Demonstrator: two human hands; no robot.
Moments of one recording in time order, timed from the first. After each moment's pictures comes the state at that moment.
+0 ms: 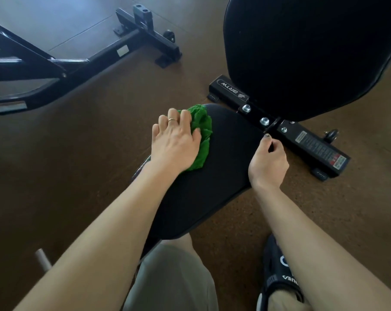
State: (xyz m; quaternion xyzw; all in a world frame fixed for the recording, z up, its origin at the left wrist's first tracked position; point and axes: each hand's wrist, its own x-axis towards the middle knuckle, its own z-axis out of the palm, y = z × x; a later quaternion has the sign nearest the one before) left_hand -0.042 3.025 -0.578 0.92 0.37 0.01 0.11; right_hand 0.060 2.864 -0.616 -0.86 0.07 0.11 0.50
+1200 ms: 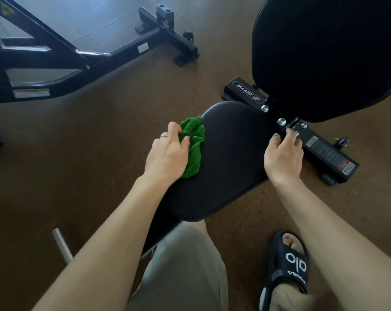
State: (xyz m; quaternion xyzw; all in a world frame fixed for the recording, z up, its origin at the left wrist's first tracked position) left_hand -0.125 3.025 -0.563 0.83 0.45 0.03 0.32; right_hand 0.059 2.861 -0.605 -0.93 -0.10 0.10 0.33
